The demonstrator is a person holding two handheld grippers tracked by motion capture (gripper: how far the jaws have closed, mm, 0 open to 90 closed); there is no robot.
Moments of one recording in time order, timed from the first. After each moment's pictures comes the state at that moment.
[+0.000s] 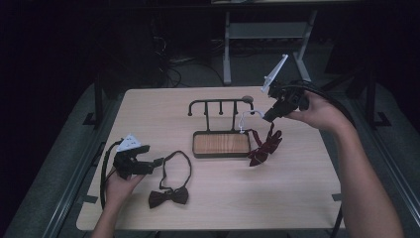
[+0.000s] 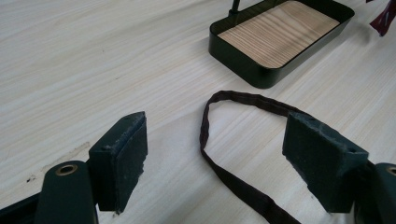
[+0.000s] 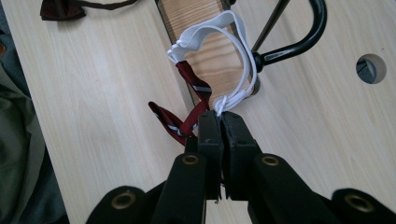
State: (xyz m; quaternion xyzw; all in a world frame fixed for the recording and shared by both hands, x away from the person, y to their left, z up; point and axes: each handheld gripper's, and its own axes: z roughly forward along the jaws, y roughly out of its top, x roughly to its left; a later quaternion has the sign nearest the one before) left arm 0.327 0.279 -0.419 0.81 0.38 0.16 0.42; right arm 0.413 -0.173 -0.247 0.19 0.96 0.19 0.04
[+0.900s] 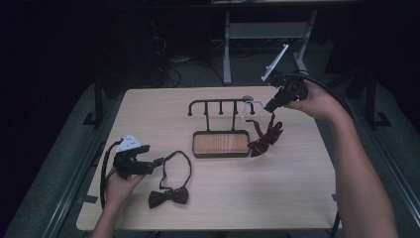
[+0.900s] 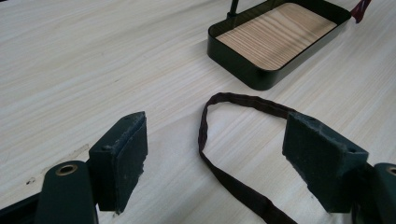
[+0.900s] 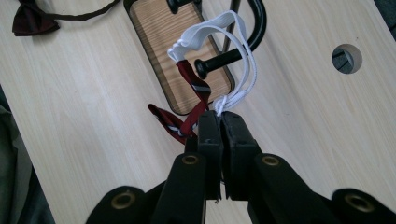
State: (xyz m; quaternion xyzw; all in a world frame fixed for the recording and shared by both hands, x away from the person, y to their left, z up) left arm 0.326 0.278 -0.418 0.81 0.37 0.16 0.42; right arm 0.443 -0.180 -0.244 0.23 0.96 0.19 0.04
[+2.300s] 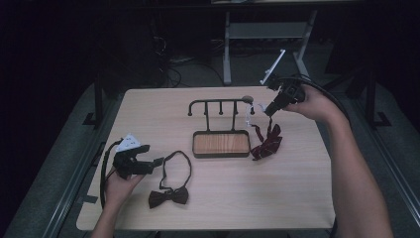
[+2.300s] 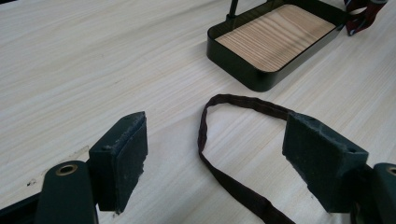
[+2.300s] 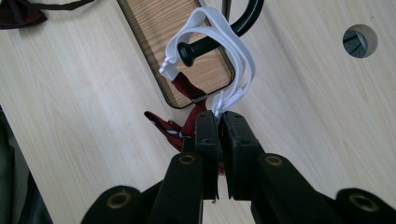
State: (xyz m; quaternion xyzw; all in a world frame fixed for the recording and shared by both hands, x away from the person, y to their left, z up) left arm 0.326 0.279 -0.417 0.81 0.37 0.17 0.42; right arm 0.452 -0.180 -0.263 0.24 0.96 0.17 0.02
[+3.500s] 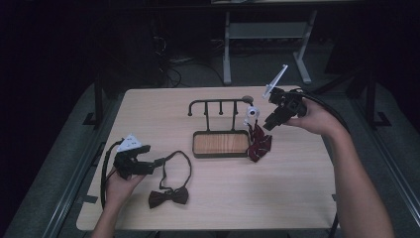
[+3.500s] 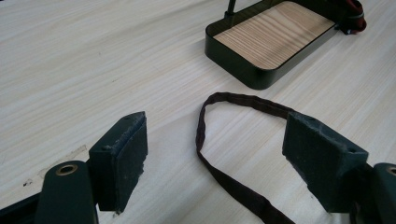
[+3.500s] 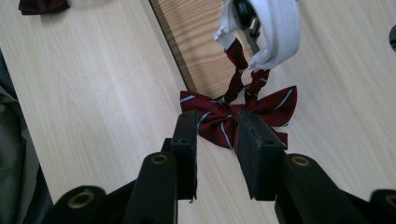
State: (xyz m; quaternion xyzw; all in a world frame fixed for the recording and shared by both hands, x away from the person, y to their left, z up) left arm 0.326 0.277 -0.418 0.81 0.37 0.16 0.42; right arm 0.431 -0.186 -0.292 0.21 0.96 0.19 0.01
